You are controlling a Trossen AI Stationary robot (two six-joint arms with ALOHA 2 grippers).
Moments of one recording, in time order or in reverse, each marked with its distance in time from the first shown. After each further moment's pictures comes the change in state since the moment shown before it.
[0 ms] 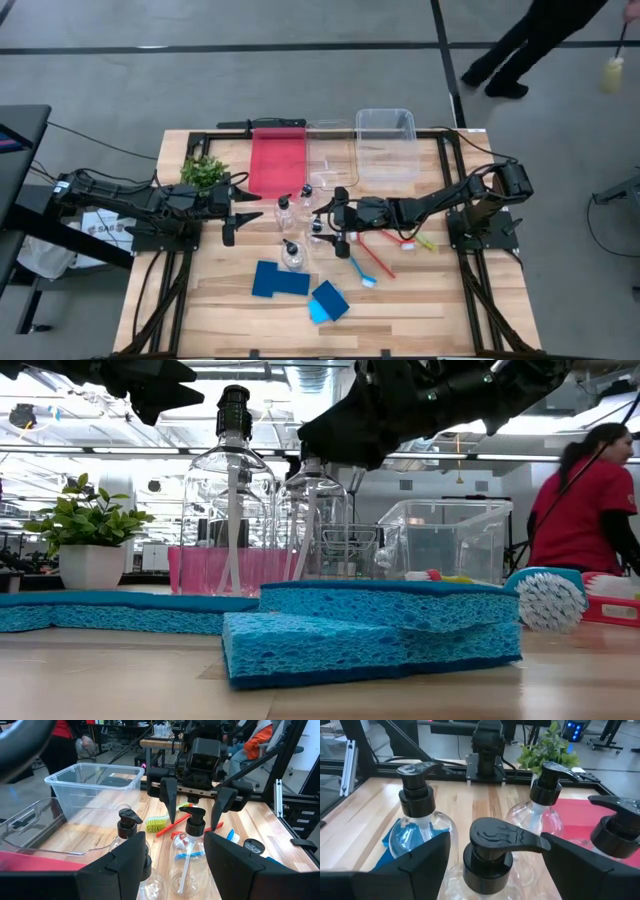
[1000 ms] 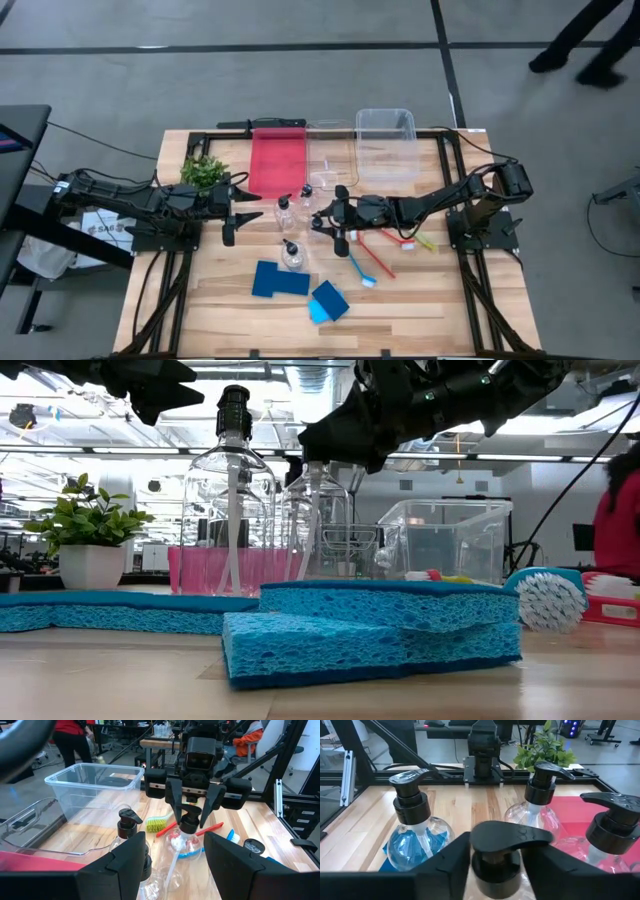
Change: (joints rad) left arm 0.000 0.000 0.000 0.000 0.000 0.000; right arm -0.013 0.000 0.000 0.006 0.000 0.052
